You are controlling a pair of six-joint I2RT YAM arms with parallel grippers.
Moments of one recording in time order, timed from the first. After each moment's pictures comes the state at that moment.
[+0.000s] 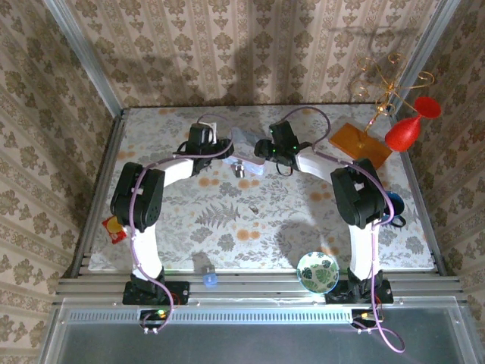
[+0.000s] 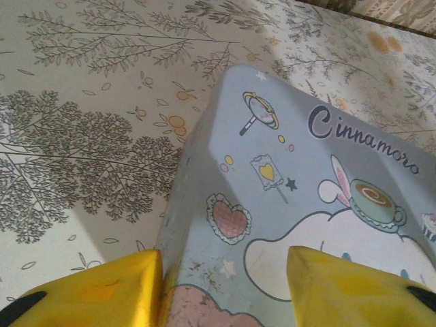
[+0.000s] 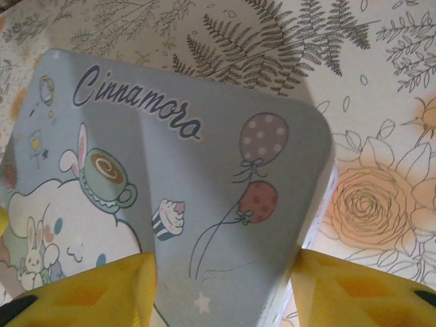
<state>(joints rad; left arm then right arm) -0.40 1.96 1.21 0.15 0.20 -0.39 0.43 2.05 1.44 -0.16 -0.04 0.63</state>
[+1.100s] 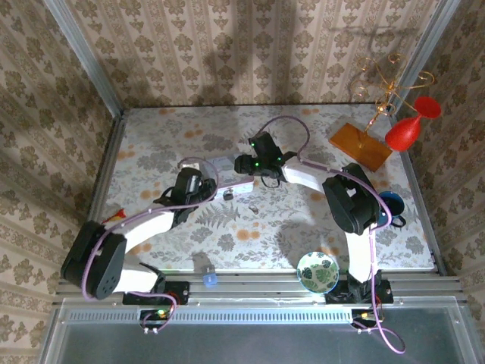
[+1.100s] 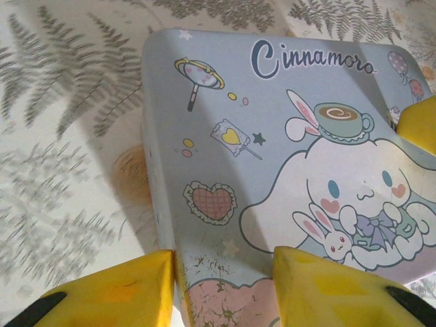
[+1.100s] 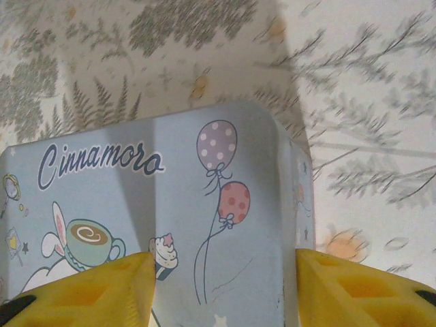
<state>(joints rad) -0.54 1.30 0.57 0.06 -0.12 -0.56 0.60 2.01 1.38 -0.16 -0.13 0.61</state>
